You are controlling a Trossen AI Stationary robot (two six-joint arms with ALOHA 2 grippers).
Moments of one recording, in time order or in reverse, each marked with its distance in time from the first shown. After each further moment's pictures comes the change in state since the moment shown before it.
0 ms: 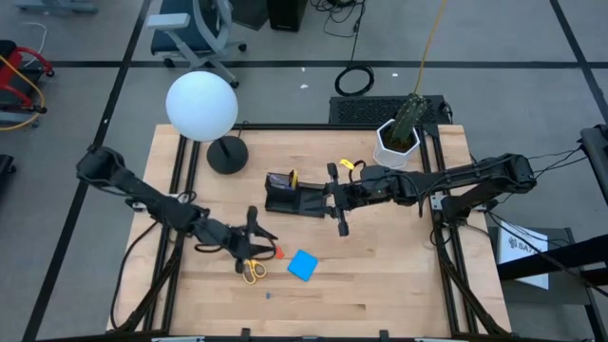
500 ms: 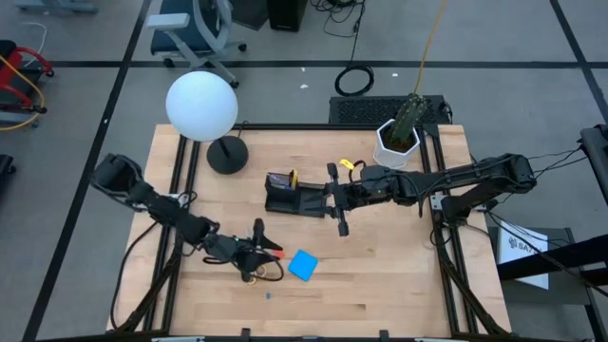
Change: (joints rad) left arm -0.061 0.223 0.003 0.163 -0.076 0.077; right arm 0.000 0.000 0.000 0.000 0.000 0.000
